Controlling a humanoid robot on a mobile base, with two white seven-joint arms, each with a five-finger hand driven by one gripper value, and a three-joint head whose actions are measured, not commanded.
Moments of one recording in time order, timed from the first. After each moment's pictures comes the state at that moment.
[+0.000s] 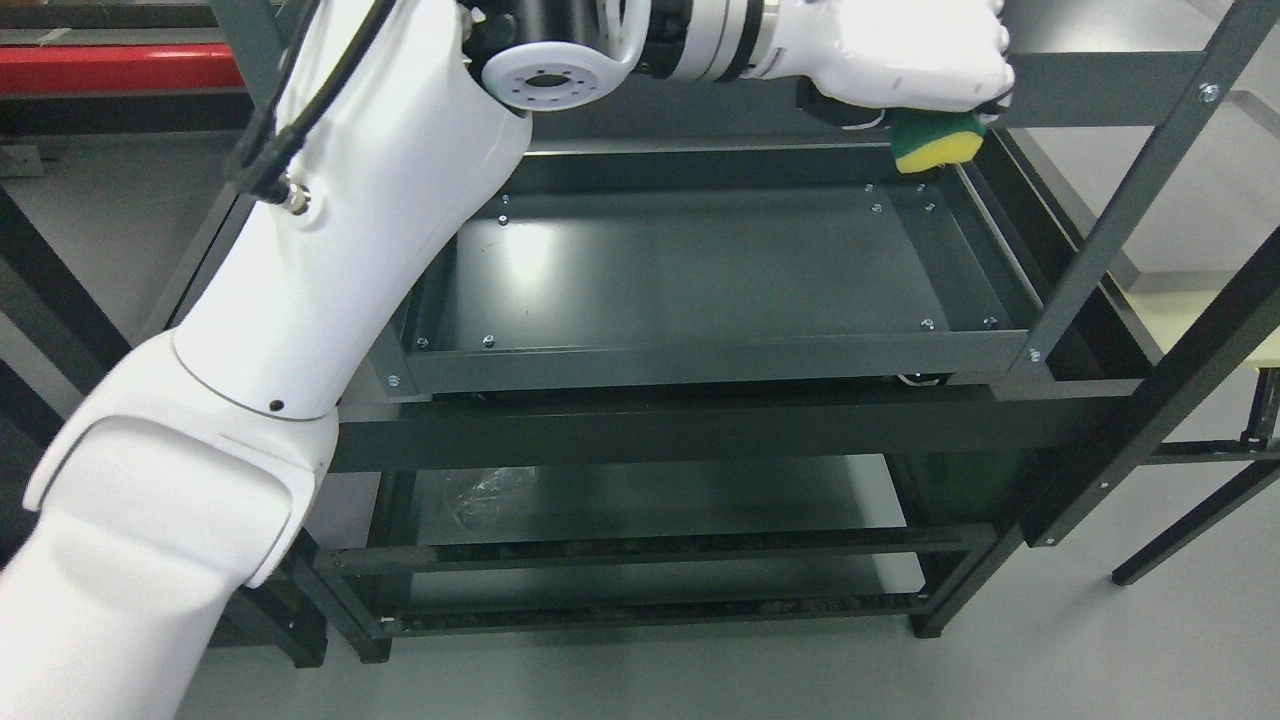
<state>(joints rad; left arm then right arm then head) -1.49 0.05 -0.61 -1.24 -0.88 -0.78 -0.63 -0.08 0.00 -0.21 0.00 -0.12 0.00 -0.07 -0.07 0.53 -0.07</state>
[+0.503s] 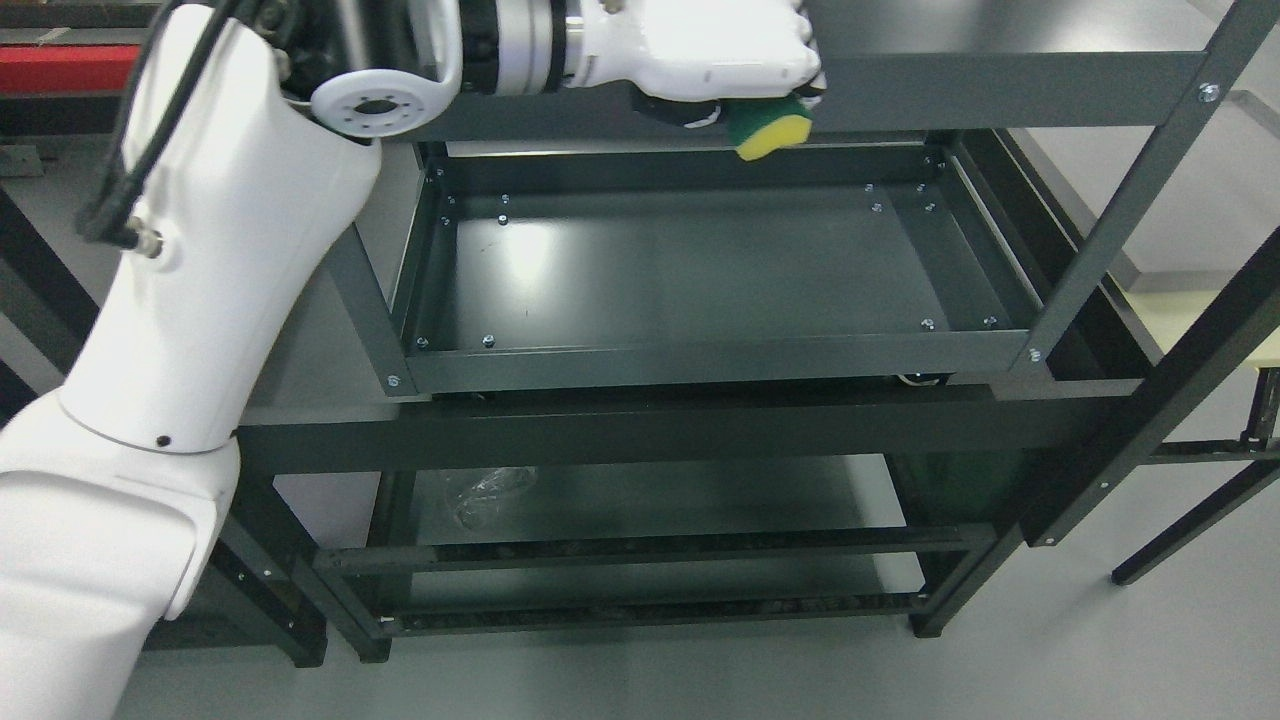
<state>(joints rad) -1.38 0.23 -0.49 -1.33 -0.82 -0.79 -0.68 -0.08 0.00 -0.21 0.00 -0.12 0.00 -0.07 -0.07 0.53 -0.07</state>
